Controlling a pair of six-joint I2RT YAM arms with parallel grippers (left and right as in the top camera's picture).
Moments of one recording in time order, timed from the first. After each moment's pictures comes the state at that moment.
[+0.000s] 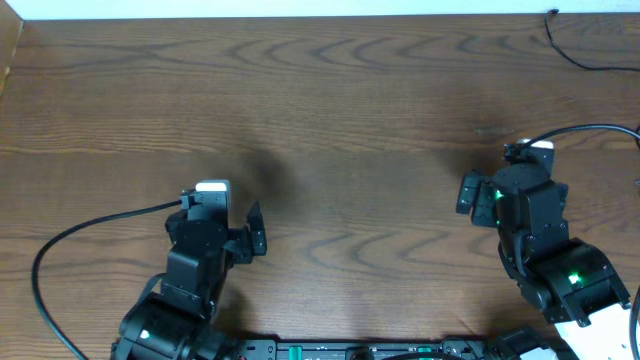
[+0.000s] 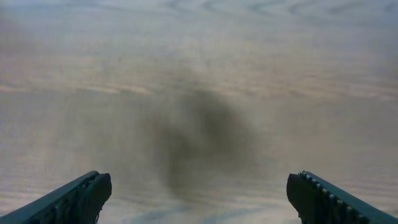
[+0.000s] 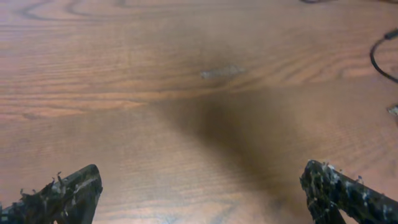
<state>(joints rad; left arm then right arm) -0.40 0.58 0.65 -0.72 -0.28 -0.27 0.38 0.89 0.89 -0.77 0.41 0.36</state>
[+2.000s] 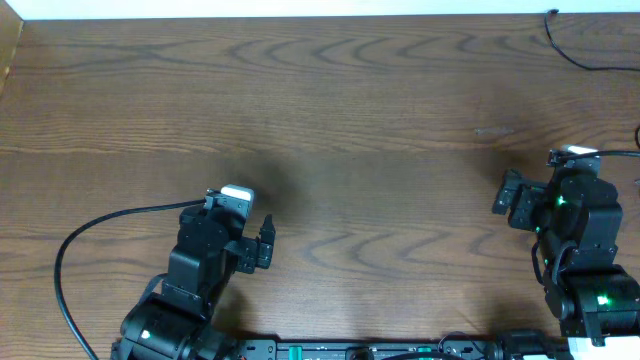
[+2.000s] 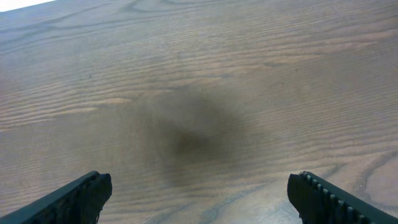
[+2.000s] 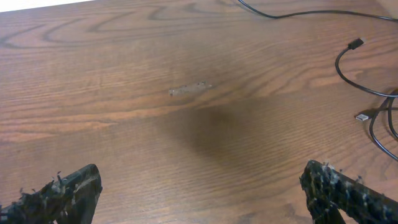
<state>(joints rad) -0.40 0.57 0.64 -0.72 -0.16 -0.03 0.06 0.76 0.80 -0.67 0.21 0.18</state>
